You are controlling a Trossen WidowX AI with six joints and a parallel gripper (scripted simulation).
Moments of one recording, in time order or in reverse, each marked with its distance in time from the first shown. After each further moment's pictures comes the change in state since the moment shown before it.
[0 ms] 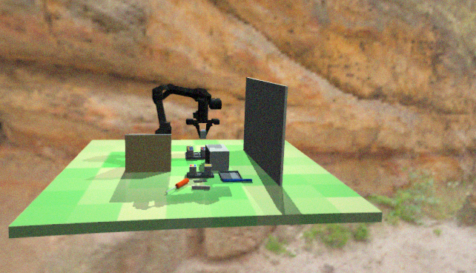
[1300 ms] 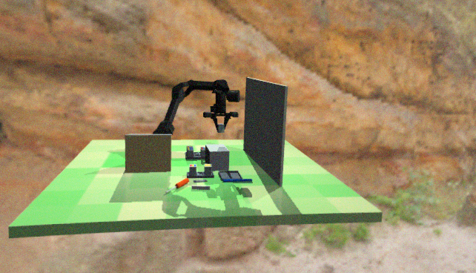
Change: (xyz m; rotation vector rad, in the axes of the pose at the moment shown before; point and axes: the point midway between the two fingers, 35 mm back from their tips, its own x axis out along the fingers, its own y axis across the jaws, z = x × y) arm -0.056 -0.080 -0.118 0.041 0.064 -0.014
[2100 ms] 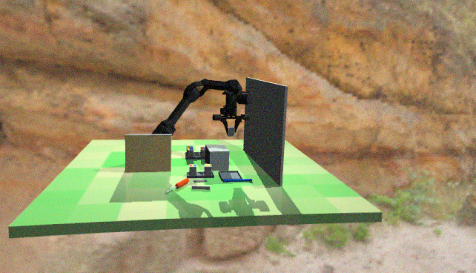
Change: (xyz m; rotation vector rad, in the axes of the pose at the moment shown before) arm 0.002 -0.031 -0.139 0.027 0.002 0.006
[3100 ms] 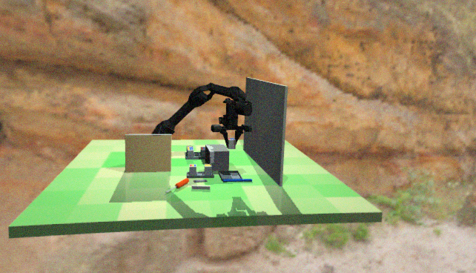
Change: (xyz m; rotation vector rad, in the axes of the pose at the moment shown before) arm 0.031 0.023 -0.159 -0.065 -0.049 0.000
